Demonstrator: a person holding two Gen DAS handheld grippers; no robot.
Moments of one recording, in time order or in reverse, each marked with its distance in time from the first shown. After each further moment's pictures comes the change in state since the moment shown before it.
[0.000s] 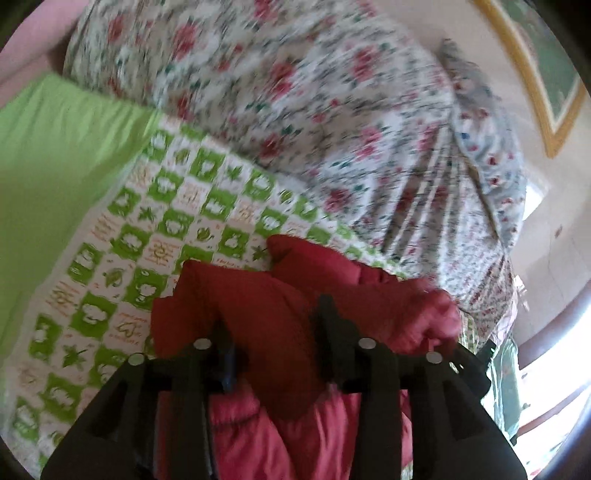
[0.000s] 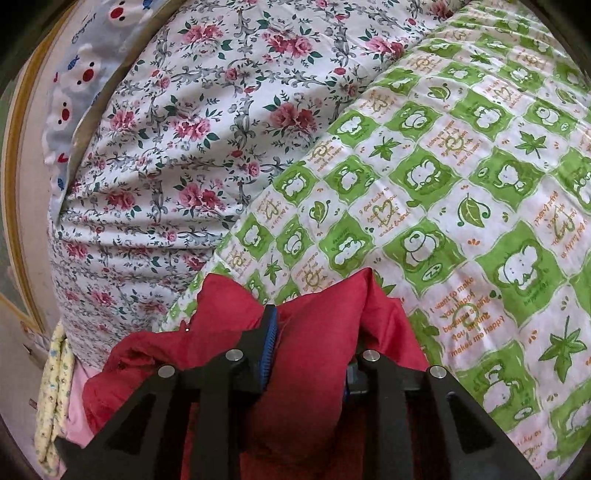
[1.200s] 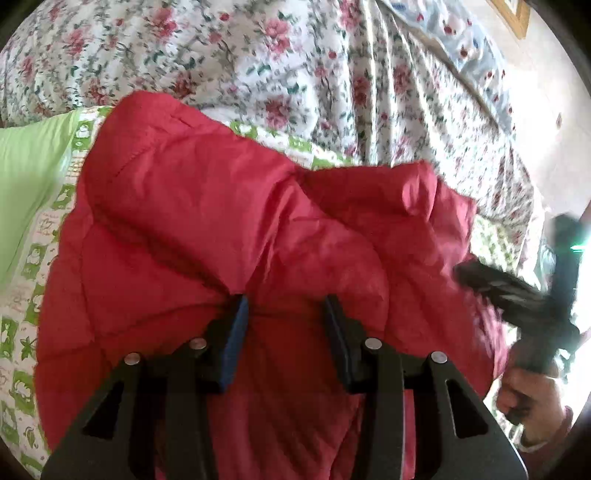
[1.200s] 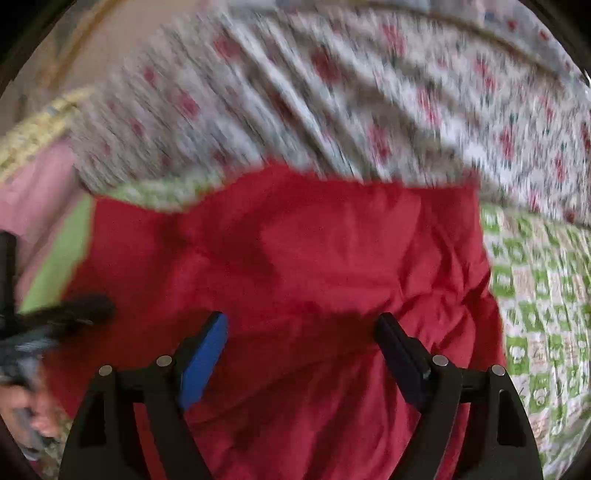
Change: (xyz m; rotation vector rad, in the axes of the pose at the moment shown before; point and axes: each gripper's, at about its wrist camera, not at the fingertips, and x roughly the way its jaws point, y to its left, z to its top) left arm 0.073 -0.057 -0.069 0.291 0.126 0.079; right arm 0.002 0.138 -0.091 -0.811 0.139 -0.202
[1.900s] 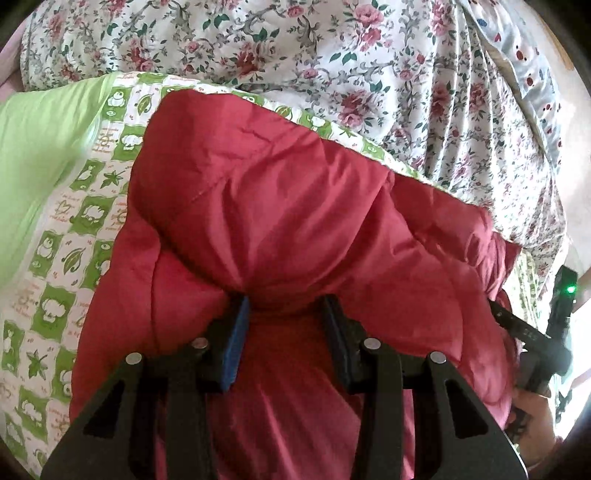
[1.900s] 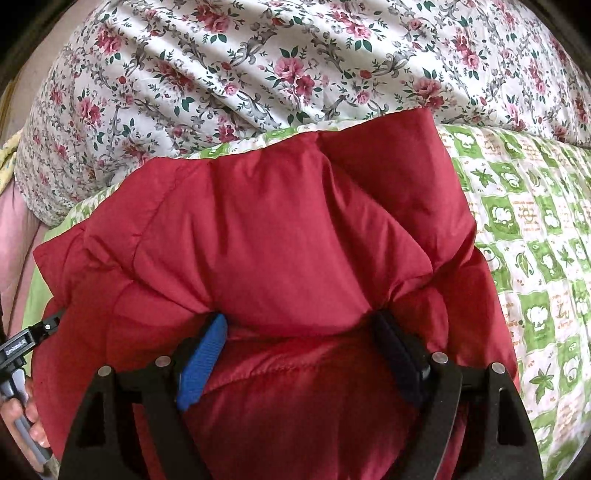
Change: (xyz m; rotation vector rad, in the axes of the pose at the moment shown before) left arm 0.035 0.048 0.021 -0.123 0.053 0.078; right arm 0.046 -0.055 -0.007 0.202 0.081 -0.024
